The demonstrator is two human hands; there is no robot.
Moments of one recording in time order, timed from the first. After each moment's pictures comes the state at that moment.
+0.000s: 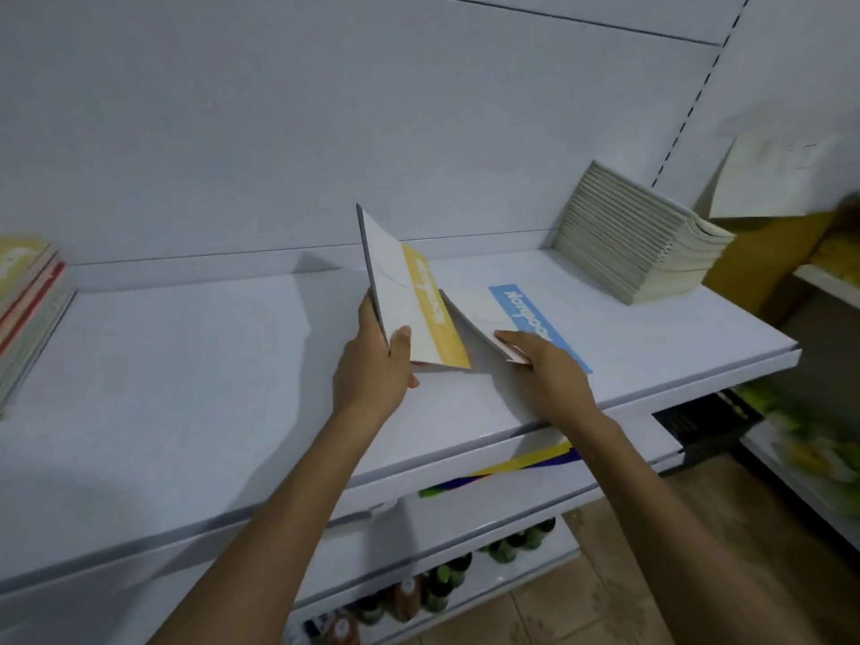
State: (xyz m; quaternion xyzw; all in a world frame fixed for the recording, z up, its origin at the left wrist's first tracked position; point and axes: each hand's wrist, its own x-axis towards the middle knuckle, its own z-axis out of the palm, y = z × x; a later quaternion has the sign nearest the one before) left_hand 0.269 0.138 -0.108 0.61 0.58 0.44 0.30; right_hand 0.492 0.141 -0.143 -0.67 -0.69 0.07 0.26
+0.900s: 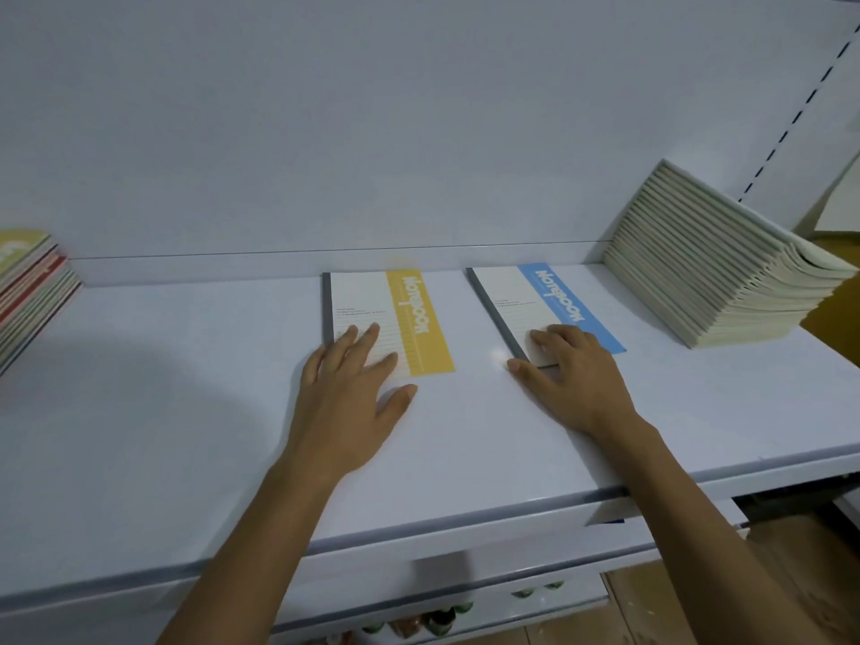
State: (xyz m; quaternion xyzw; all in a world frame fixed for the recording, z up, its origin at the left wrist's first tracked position) left_hand 0.267 0.170 -0.149 0.75 0.63 0.21 0.00; right_hand 0.543 0.220 -0.147 -0.63 -0.74 0.02 0.22
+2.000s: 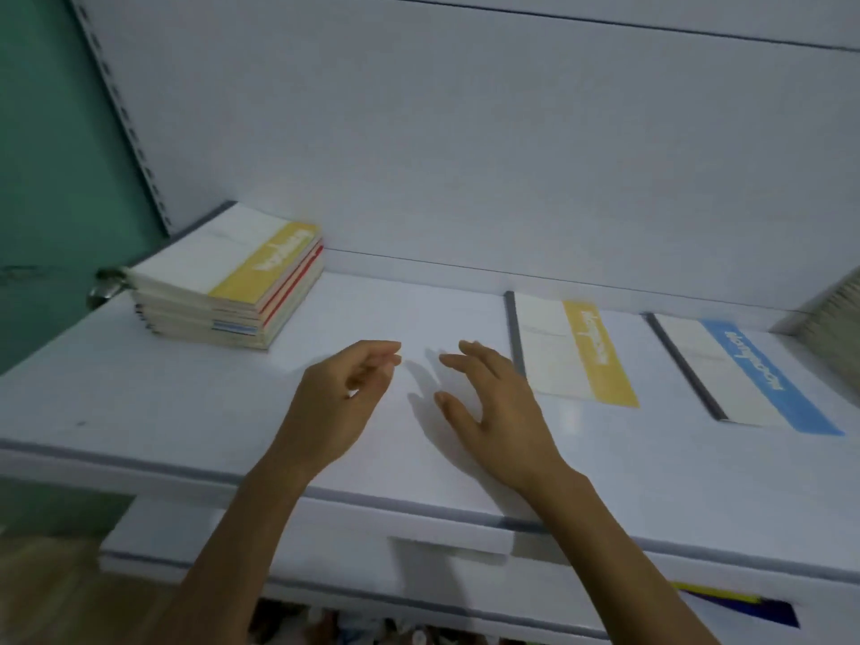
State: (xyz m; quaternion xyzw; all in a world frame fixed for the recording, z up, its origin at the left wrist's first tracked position) left_hand 0.094 0.073 -0.105 0.60 0.62 0.48 0.18; right_hand 0.280 0.133 -0.117 -0.40 -0.86 0.15 0.29
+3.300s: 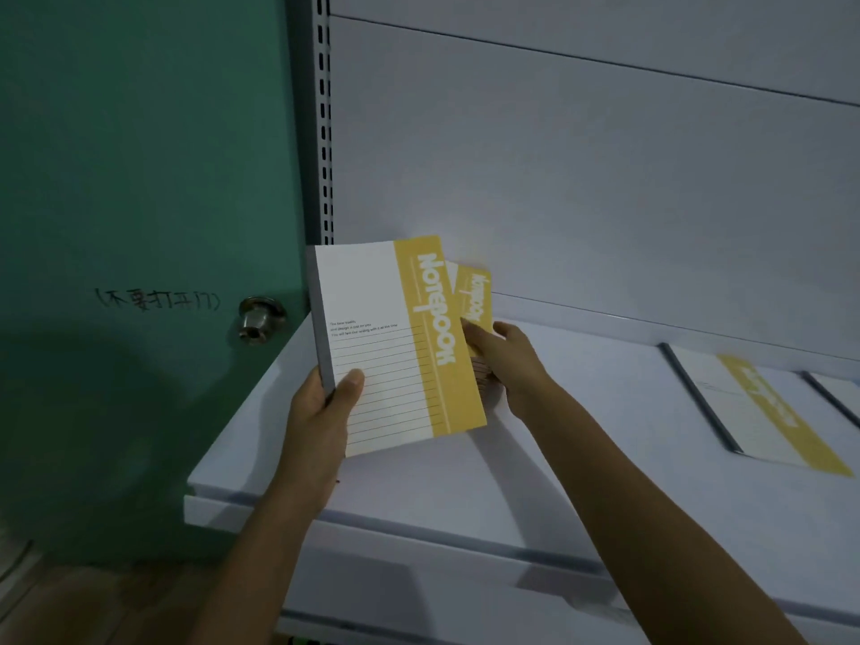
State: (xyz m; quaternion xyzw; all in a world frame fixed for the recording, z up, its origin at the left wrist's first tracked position) left_hand -0.146 0.022 -0.128 0.34 0.49 0.71 0.36; right_hand 0.006 0.157 -0.076 -0.51 -0.54 0.57 0.34
